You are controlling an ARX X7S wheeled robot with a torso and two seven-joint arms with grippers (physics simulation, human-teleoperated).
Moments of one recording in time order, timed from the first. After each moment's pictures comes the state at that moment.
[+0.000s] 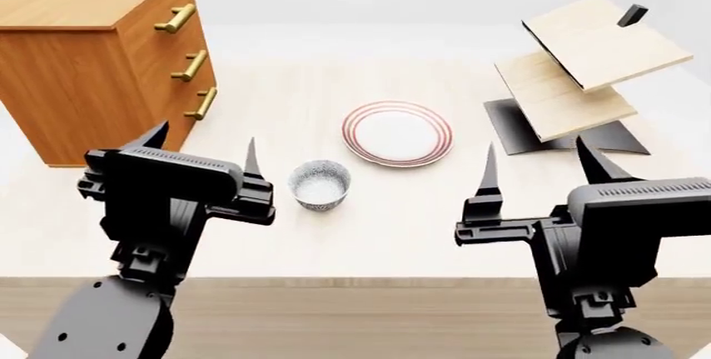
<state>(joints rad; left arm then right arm) -0.39 -0.24 0.09 0.68 -0.10 -0.86 -0.03 0.24 0.23 -0.04 -0.85 0.08 0.81 0.12</state>
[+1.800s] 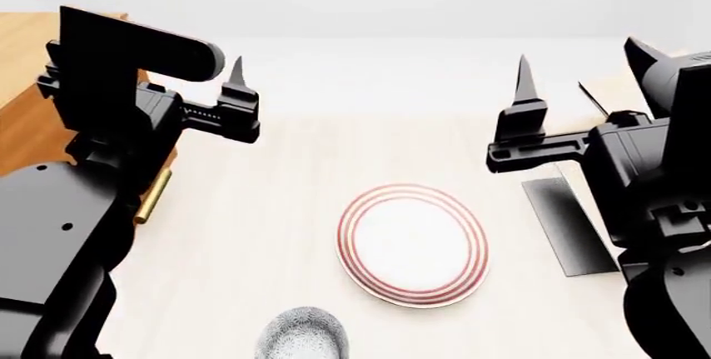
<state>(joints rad) -0.87 -0.29 0.09 0.68 -0.20 -1.35 0.02 0.78 0.31 0.10 -1.03 0.40 1.49 0.14</state>
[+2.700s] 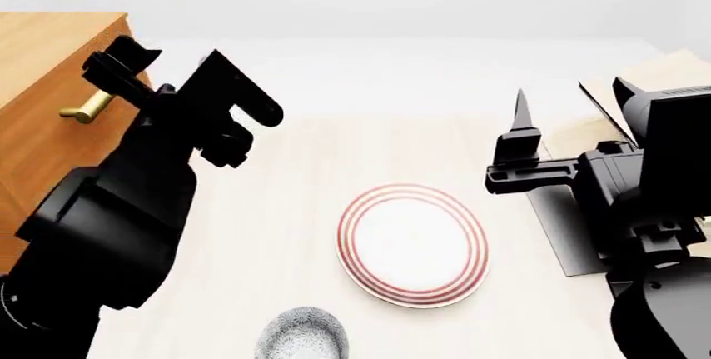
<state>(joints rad) -1.08 -0.50 0.76 0.23 0.02 -1.26 -0.02 0.66 0.32 0.12 -0.98 0.45 1.42 0.21</state>
